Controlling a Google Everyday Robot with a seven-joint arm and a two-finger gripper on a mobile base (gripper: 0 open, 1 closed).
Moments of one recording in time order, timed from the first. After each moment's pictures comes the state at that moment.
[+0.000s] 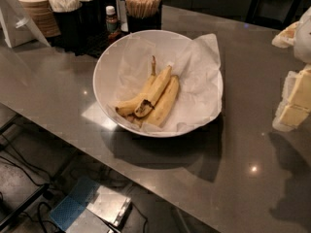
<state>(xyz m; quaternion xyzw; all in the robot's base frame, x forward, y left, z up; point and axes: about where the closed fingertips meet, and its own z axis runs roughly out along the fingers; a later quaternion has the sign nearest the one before) 0.438 -0.217 0.976 -0.60 0.78 -0.03 0.16</state>
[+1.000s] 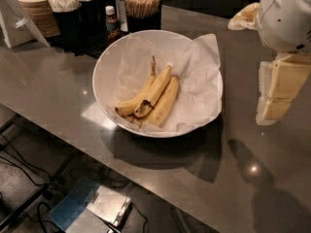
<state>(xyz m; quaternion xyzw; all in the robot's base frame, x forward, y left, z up) 0.430 -0.150 1.006 -0.72 0.67 -0.06 0.17</state>
